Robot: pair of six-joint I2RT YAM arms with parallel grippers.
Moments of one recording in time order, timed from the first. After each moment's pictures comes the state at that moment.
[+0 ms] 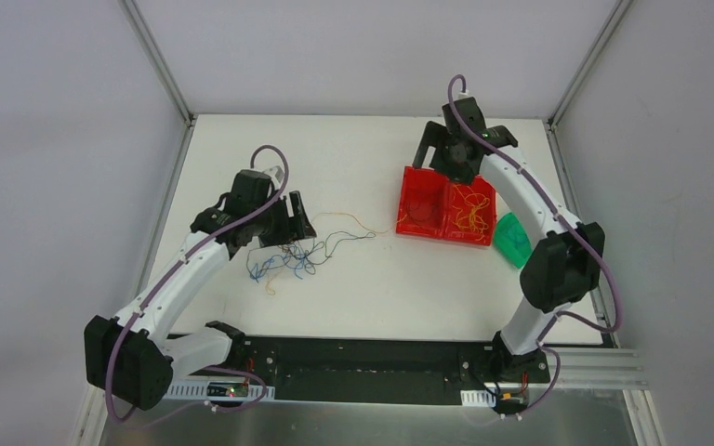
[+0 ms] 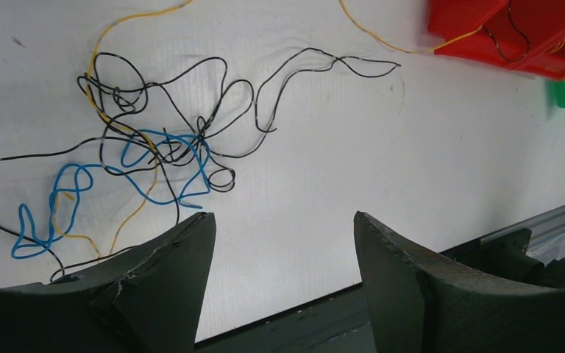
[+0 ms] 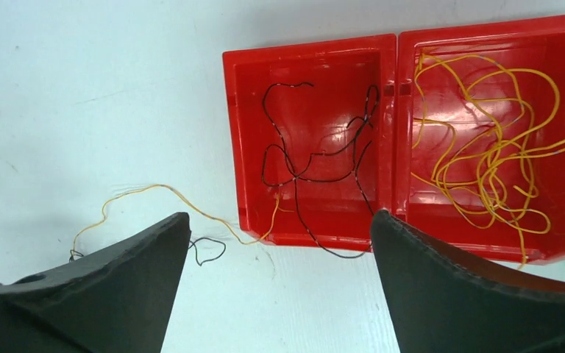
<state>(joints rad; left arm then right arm) -0.35 1.11 0.91 -0.64 0.18 -0.55 0.37 1.75 1.64 -0.84 0.10 0.61</state>
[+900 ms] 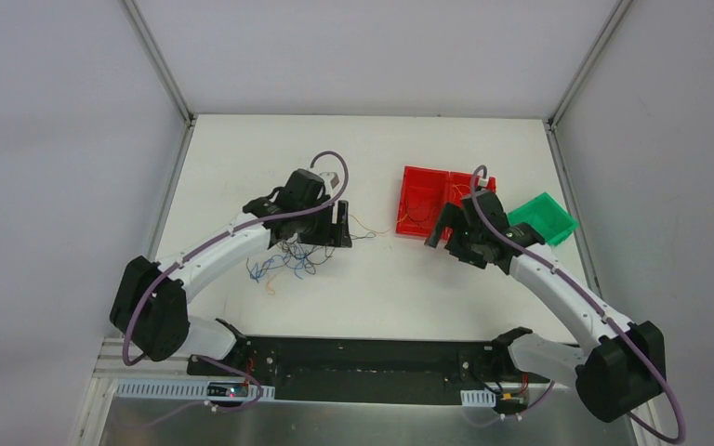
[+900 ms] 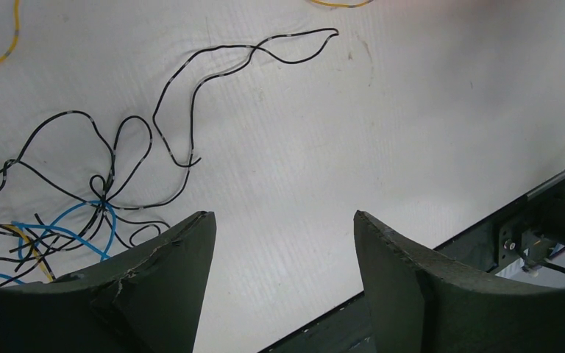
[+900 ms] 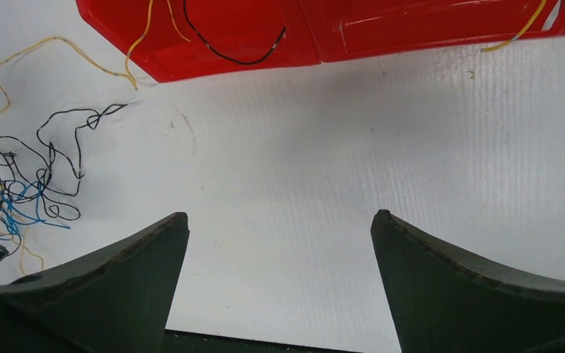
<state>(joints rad) -0.60 1.37 0.98 -0.50 0.16 -0.47 0.46 1.11 0.81 -0.67 0.06 0.75</state>
